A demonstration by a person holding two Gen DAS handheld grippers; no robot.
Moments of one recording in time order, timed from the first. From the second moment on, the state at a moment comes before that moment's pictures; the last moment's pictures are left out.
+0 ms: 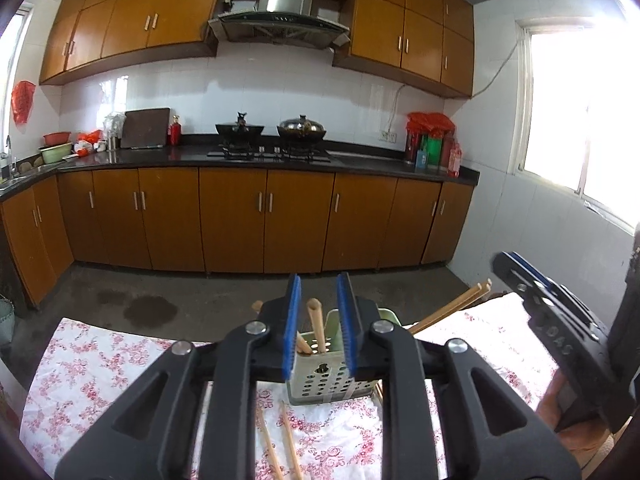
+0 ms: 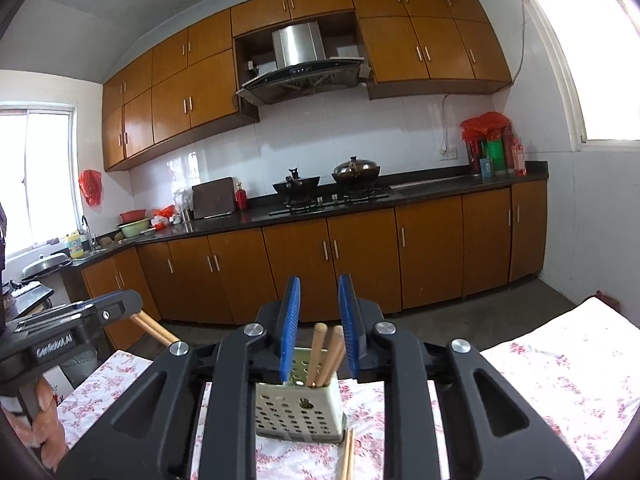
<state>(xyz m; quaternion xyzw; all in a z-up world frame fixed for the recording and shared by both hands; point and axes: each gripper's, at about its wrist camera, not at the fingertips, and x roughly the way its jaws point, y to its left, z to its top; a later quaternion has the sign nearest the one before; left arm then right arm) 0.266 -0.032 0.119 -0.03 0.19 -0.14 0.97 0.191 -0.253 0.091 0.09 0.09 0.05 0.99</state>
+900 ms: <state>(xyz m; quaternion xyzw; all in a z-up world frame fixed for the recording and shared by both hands) 0.197 0.008 -0.090 -0.06 0.44 -0.10 0.89 0.178 -0.260 -0.110 0.07 0.44 0.03 0.90</state>
